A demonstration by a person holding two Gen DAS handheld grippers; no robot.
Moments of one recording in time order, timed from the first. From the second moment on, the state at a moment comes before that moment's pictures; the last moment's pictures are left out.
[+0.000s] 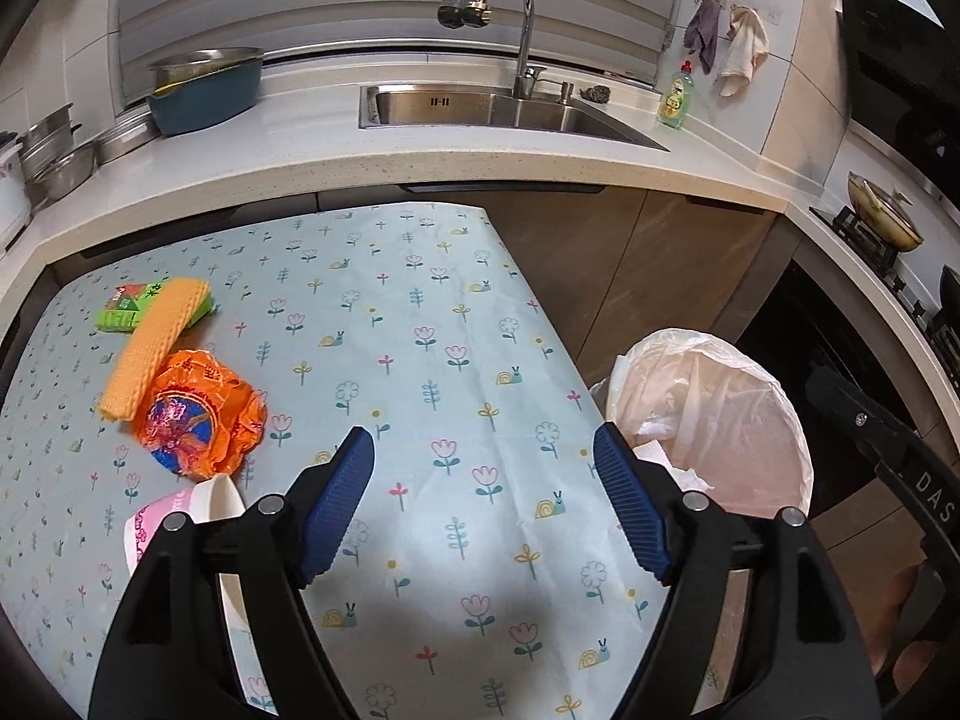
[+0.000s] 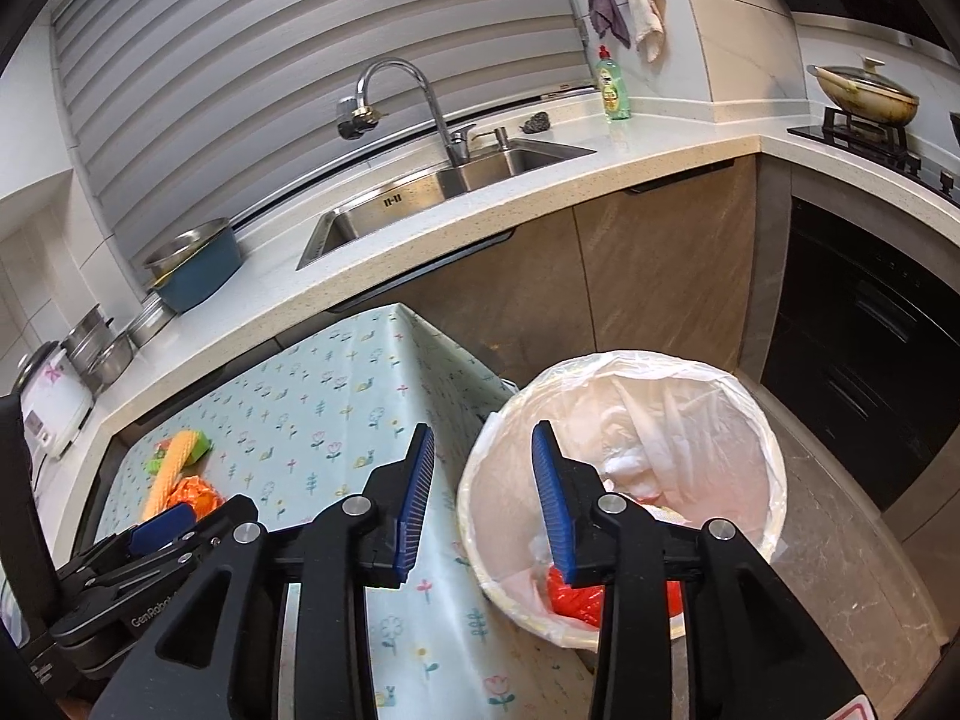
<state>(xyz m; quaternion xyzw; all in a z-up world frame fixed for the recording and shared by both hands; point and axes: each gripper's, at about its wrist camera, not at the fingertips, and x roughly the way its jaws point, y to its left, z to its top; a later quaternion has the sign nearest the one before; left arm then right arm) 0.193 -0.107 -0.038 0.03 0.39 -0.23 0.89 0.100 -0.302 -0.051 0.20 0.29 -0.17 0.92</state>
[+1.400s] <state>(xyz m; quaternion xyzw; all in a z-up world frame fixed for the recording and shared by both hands) 0.223 0.037 -0.115 0.01 0.48 -0.08 0.87 0.145 -0.168 -0.078 0.17 0.35 -0.06 0.92</state>
